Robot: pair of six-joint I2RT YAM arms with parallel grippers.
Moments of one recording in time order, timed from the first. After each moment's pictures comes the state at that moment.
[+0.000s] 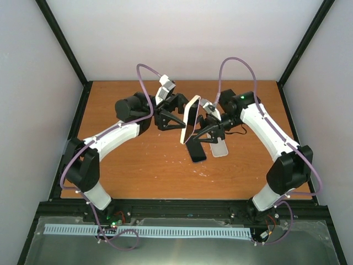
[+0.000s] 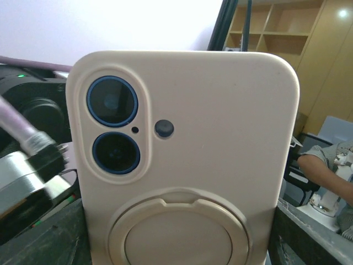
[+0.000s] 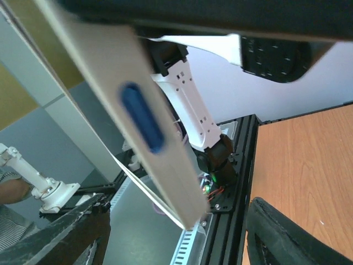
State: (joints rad) left arm -0.58 1.64 1.26 1.44 1.40 -1.31; right arm 0.40 1.62 1.53 -1.48 -1.55 -1.05
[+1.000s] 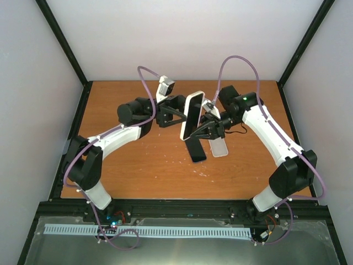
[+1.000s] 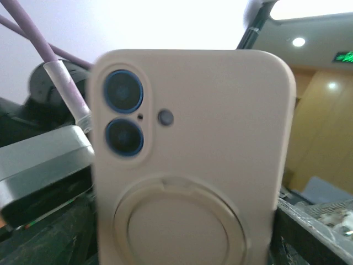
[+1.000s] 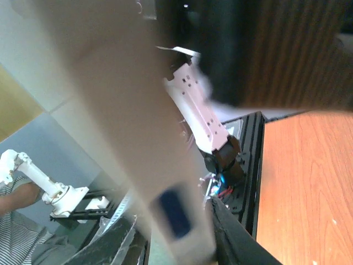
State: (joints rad) left arm -0.58 1.69 1.21 1.53 1.23 -1.52; right arm 0.42 1.57 1.55 -1.36 -1.55 -0.84
